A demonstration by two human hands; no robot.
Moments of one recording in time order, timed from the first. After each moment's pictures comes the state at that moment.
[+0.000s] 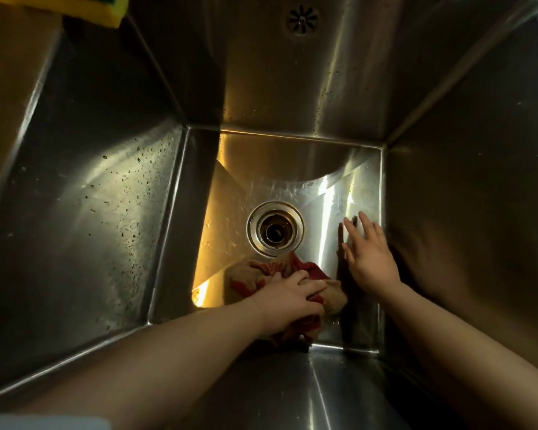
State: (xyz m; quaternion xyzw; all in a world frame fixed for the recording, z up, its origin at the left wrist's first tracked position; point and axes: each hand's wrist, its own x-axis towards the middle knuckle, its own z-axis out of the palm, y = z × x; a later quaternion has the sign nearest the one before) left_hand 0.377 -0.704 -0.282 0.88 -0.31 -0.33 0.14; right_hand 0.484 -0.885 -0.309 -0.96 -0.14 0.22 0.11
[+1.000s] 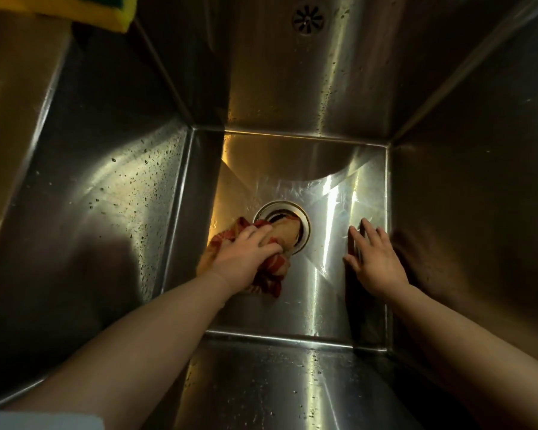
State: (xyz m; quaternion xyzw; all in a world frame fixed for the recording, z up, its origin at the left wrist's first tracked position) left_hand 0.397 -0.624 -0.278 0.94 -0.05 -0.32 0.12; right_hand 0.480 -0.892 -0.308 -0.94 -0.17 0.28 0.06
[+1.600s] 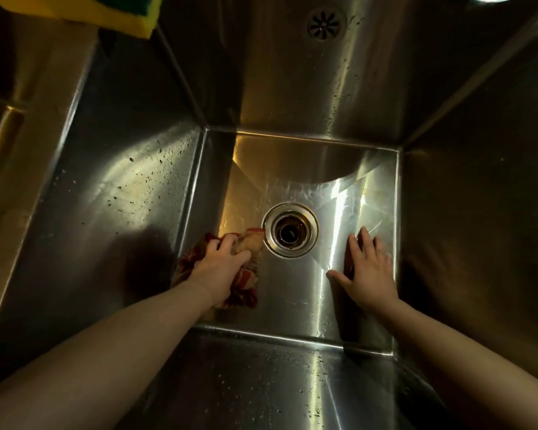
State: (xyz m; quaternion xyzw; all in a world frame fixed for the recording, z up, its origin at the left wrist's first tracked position) left_hand 0.361 -0.593 -0.264 0.92 0.08 -0.37 0.12; right_hand 0.454 -0.870 -0.314 -0.95 -0.16 0.28 0.05
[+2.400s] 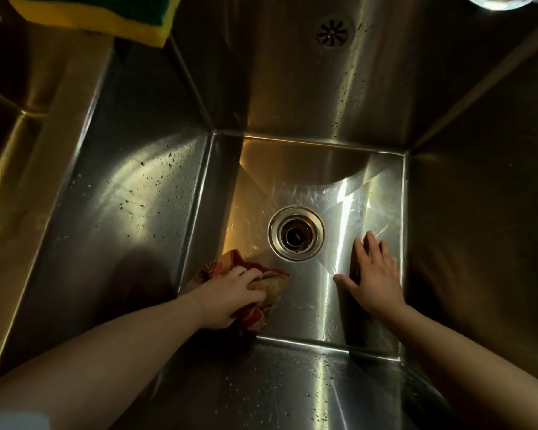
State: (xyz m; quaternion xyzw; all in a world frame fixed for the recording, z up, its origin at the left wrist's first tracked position) left_hand 0.337 -0.586 -0.267 0.90 -0.20 -0.36 0.13; right_hand 0.453 -0.871 -0.318 -0.95 -0.16 0.27 0.05
